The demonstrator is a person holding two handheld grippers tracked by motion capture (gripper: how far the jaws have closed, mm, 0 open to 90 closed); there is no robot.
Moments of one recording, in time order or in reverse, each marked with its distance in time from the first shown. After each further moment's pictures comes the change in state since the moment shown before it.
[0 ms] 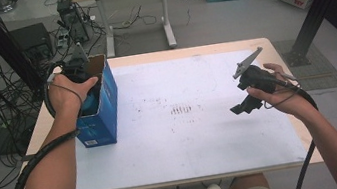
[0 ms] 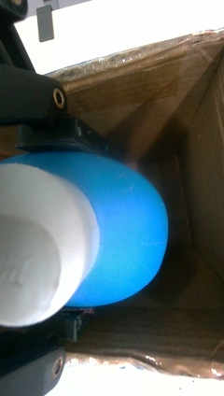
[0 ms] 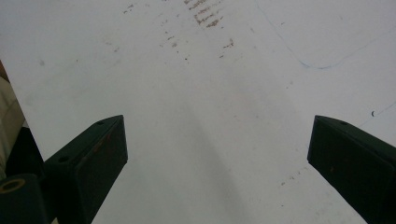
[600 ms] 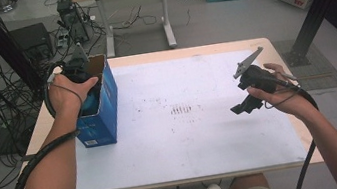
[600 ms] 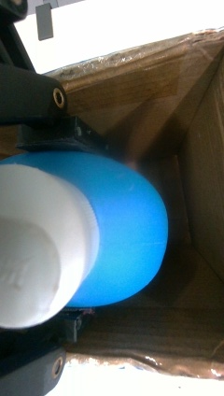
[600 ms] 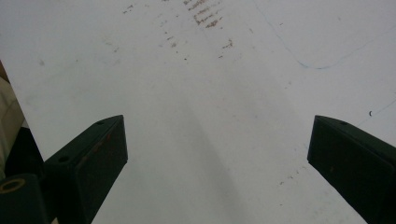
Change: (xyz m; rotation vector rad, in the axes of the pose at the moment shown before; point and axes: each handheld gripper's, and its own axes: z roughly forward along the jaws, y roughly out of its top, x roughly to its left) left arm 0.000 0.000 0.000 -0.001 -0.004 -0.001; right arm 0.001 0.000 -0.002 0.001 -0.006 0.008
